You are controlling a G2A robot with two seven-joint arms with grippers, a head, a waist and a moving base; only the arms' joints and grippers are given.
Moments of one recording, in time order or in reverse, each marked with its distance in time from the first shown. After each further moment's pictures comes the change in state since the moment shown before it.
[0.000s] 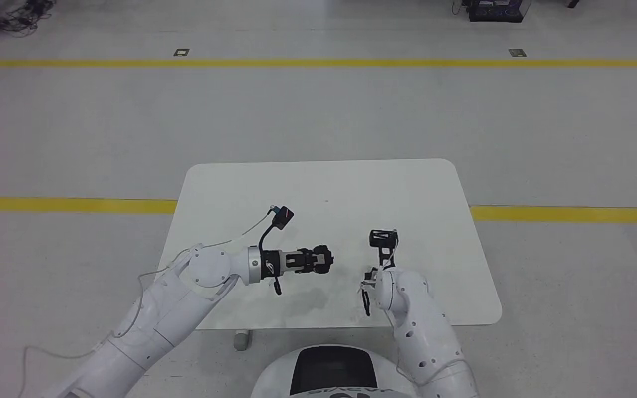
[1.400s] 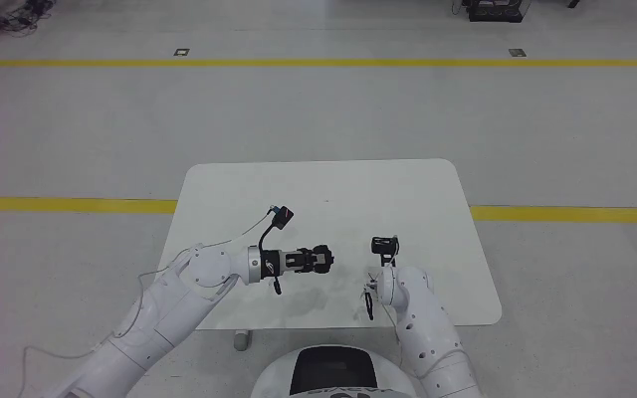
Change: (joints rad) left arm 0.000 0.000 0.000 0.000 0.000 0.000 0.000; right arm 0.049 0.008 0.017 0.093 0.000 0.000 0.109
